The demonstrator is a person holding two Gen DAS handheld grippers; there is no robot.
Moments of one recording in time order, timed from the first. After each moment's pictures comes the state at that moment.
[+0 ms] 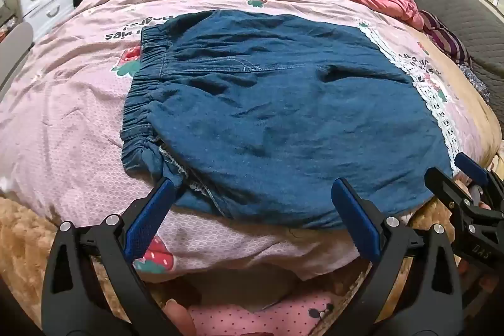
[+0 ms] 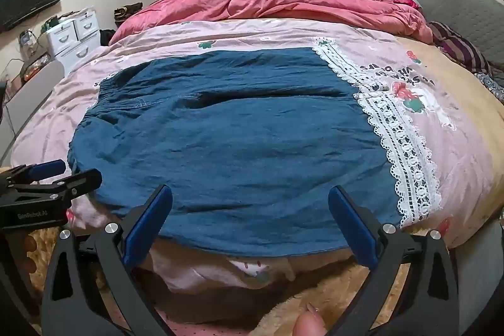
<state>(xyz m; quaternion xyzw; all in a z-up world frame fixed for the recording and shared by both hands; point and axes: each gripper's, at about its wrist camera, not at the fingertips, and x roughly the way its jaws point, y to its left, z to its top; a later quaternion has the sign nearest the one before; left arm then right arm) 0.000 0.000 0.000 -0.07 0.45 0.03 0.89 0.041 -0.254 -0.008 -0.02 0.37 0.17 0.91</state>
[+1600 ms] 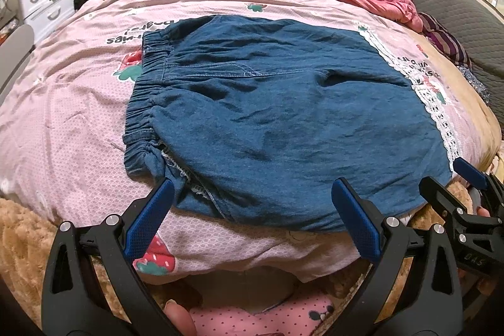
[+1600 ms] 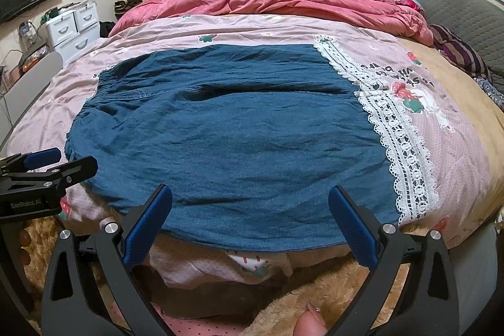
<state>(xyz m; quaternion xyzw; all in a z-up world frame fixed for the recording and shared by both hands) -0.002 0.000 0.004 -0.06 0.44 0.03 0.90 0.038 -0.251 -0.011 -0.04 0.38 0.16 0.91</state>
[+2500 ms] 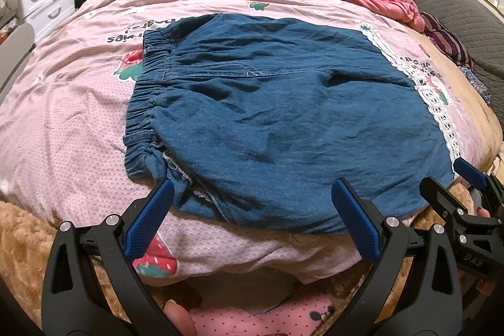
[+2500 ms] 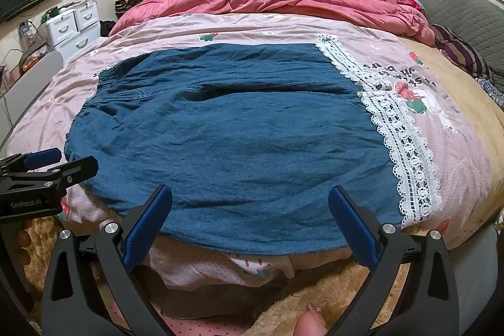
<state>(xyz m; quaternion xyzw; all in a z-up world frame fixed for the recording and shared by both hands) 0.002 0.000 0.003 -0.07 0.44 0.04 0.89 0.041 -0.249 -0.011 -0.04 0.38 0.16 0.91</state>
